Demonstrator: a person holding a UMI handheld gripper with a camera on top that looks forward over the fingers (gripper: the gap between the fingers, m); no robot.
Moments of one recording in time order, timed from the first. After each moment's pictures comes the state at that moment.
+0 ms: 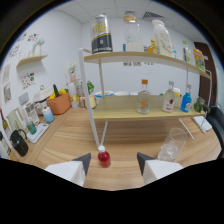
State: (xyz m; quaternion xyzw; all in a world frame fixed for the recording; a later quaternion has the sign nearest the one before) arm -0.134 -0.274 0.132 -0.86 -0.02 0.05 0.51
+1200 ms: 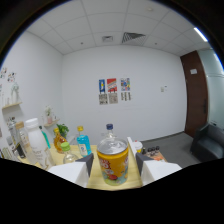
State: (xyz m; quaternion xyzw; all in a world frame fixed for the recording) arm 0.215 -0.117 0.394 -0.77 0.03 0.02 0.64
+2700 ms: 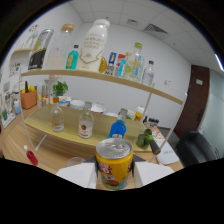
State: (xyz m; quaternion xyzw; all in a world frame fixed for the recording) arm 0.116 -0.217 0.188 -0.83 -0.05 -0.10 0.54
